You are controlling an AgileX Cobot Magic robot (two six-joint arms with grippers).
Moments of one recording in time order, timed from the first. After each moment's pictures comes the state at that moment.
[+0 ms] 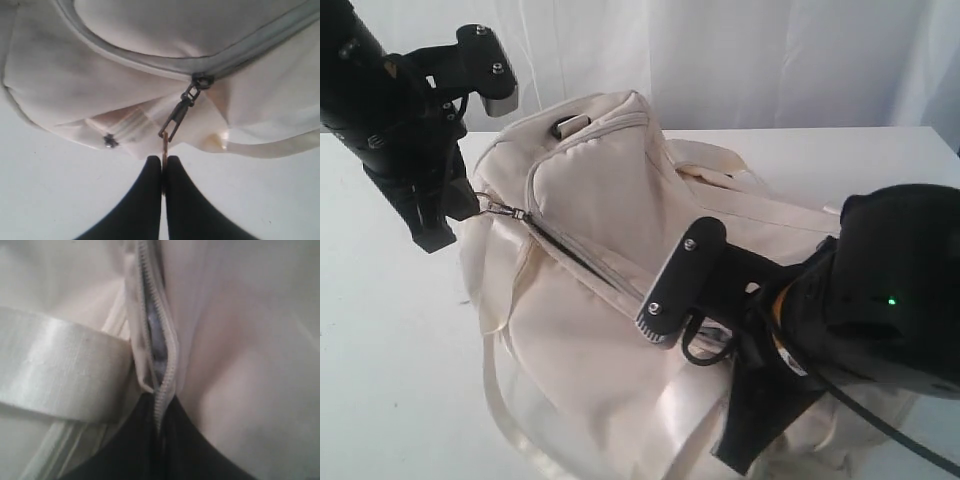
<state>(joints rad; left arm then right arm) -0.51 1.47 -1.32 -0.02 1.04 0.71 1.09 1.34 -0.80 -0.51 0.83 0.25</state>
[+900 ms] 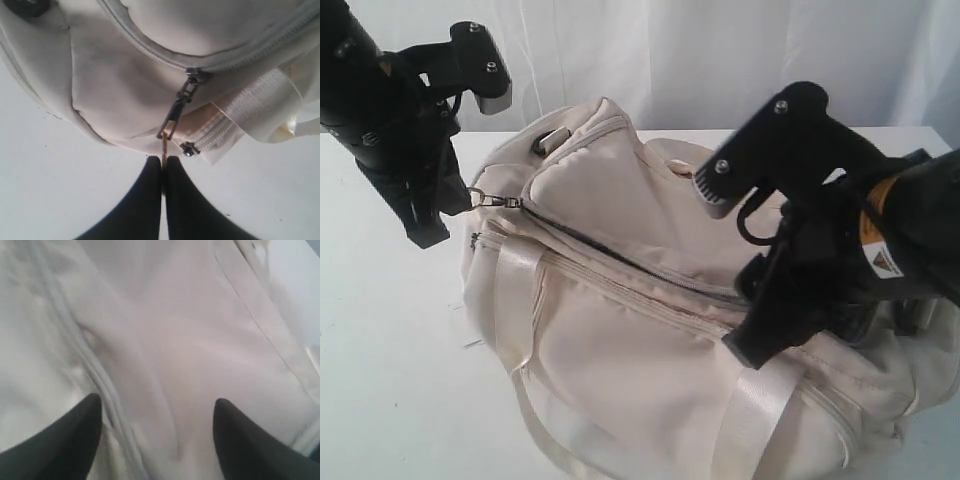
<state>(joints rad) -0.50 1.47 -1.32 0.00 1.03 0.71 1.02 1.15 -0.89 -0.49 0.80 0.28</state>
